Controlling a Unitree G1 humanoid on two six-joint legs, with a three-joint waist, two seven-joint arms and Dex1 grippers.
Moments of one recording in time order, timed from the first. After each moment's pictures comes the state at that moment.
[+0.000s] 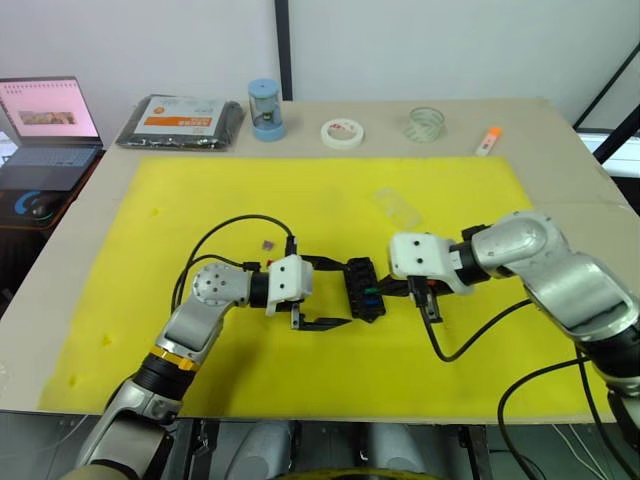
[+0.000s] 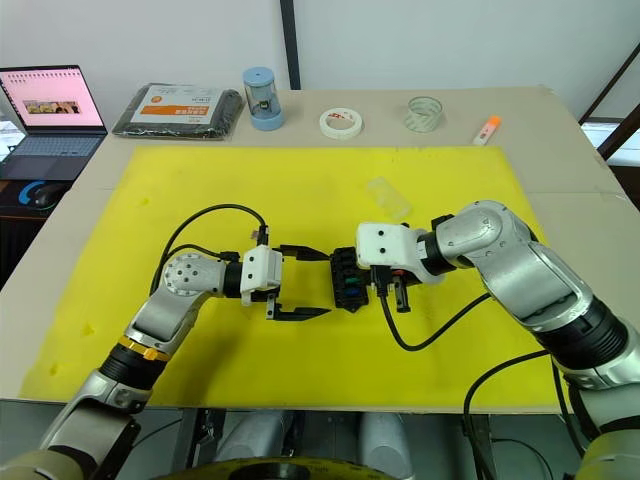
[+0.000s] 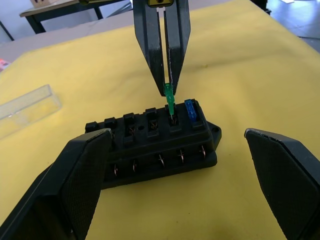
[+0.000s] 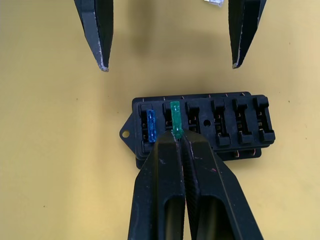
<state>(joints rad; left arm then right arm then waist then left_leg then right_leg) -0.40 0.41 -0.30 0.03 -0.18 -0.08 -1.15 -0.63 -0.95 0.39 -0.43 0.18 0.69 1.21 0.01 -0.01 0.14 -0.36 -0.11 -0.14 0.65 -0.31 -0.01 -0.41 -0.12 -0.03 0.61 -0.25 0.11</state>
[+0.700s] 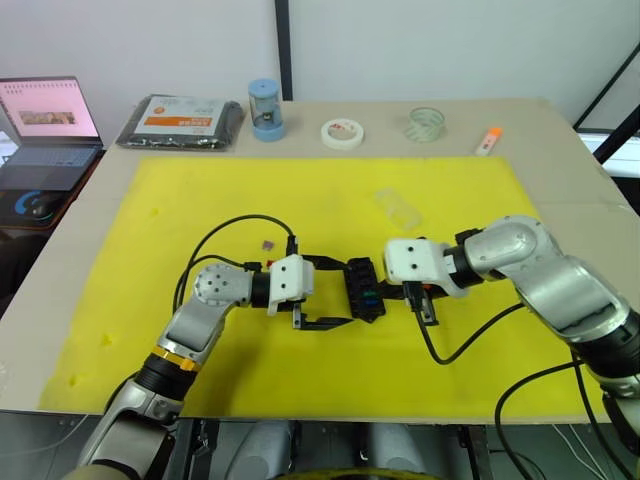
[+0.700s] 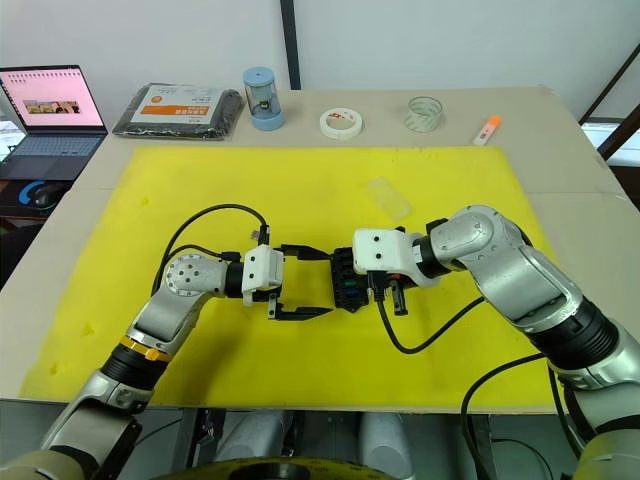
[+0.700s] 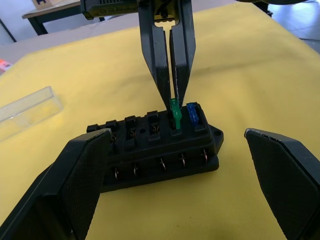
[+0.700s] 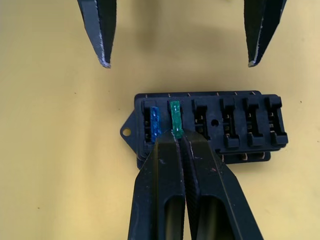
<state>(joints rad) -0.40 0.40 -0.31 0.03 -0.18 -0.08 -1.14 -0.62 -0.94 0.42 -0.40 0.14 0.65 1.22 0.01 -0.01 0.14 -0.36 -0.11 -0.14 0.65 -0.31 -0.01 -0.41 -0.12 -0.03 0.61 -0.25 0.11</state>
